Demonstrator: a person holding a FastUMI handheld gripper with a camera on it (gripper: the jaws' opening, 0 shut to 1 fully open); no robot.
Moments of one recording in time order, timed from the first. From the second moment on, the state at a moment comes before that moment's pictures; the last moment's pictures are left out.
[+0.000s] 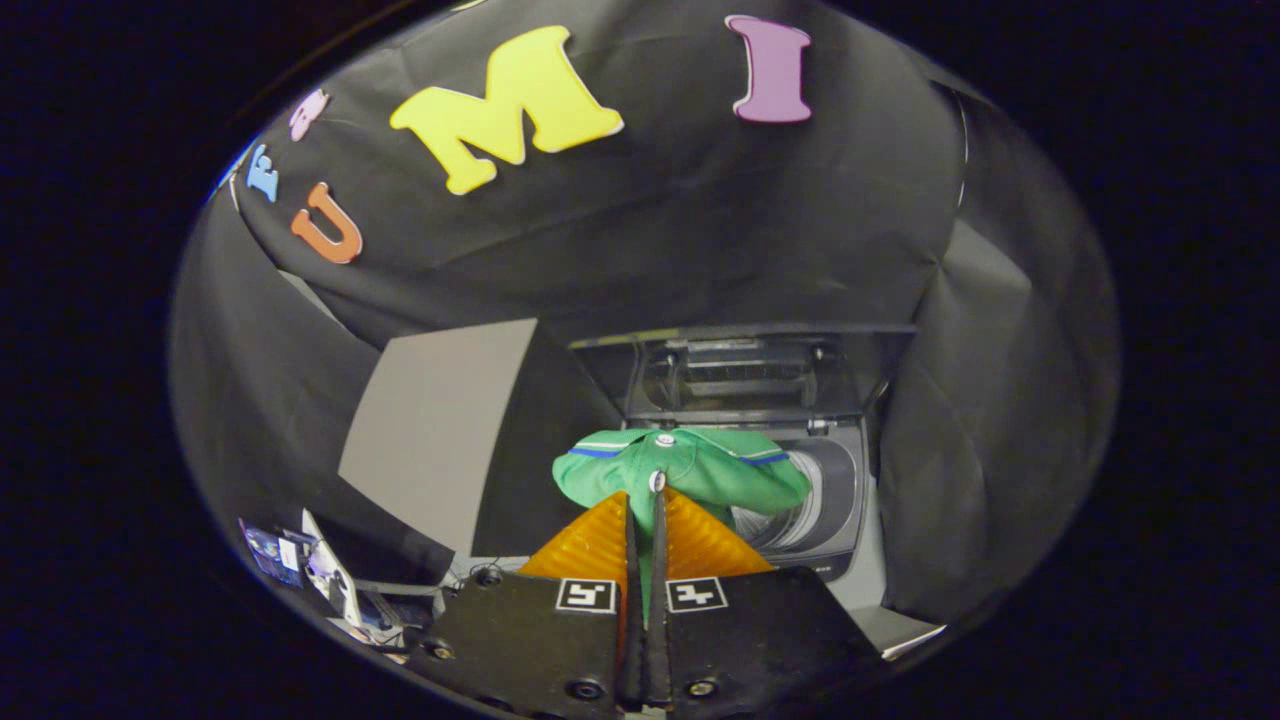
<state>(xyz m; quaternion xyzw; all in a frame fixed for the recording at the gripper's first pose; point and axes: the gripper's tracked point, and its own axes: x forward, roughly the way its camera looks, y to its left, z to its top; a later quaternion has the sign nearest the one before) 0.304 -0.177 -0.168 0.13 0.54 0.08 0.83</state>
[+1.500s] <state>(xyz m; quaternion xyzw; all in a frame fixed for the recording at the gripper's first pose) 0.330 -0.208 -0.452 0.03 0.56 0.07 0.82</state>
